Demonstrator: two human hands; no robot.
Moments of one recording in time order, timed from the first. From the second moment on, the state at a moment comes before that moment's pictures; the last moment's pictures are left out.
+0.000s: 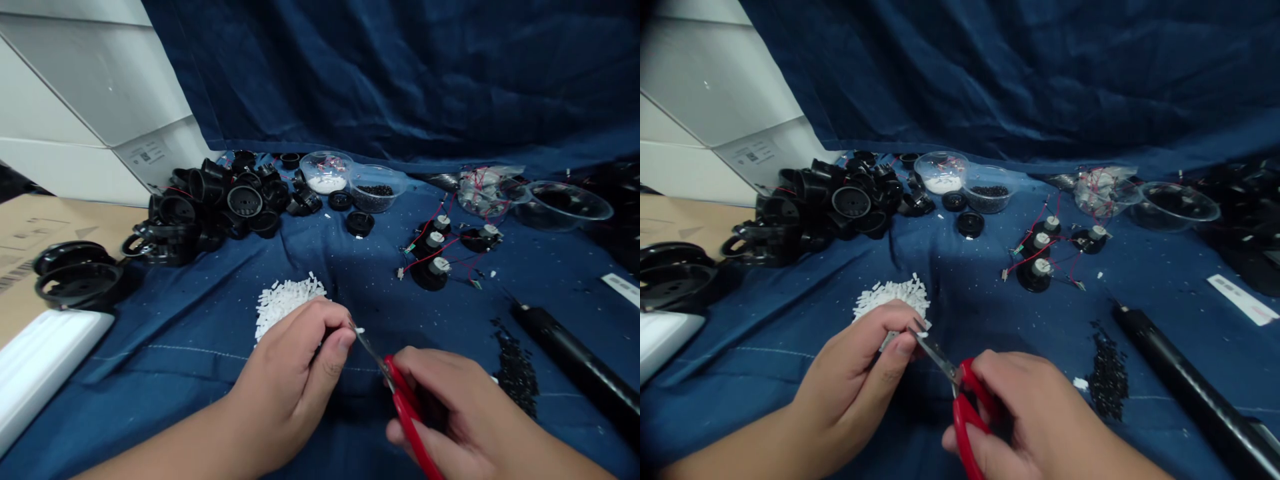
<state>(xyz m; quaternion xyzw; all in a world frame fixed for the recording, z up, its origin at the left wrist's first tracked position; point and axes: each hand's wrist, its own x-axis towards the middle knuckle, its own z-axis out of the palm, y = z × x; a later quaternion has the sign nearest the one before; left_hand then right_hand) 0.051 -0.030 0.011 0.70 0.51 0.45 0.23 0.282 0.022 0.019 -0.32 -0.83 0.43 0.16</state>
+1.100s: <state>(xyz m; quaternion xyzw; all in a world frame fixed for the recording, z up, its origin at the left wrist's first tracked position) 0.050 -0.027 0.014 0.71 0.49 0.45 0.22 0.283 0.022 0.026 -0.32 -0.83 0.44 0.16</state>
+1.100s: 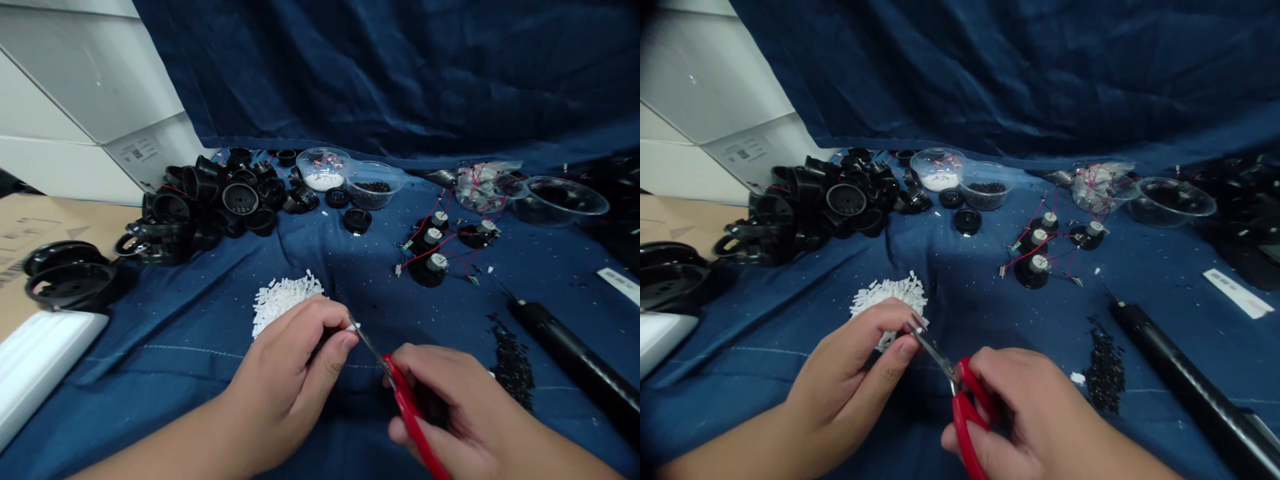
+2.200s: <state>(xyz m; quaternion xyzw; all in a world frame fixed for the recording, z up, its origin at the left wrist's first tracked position) 0.042 -0.020 0.011 0.79 0.46 0.40 0.05 0.287 0.022 0.032 -0.35 -0.76 0.55 0.05</state>
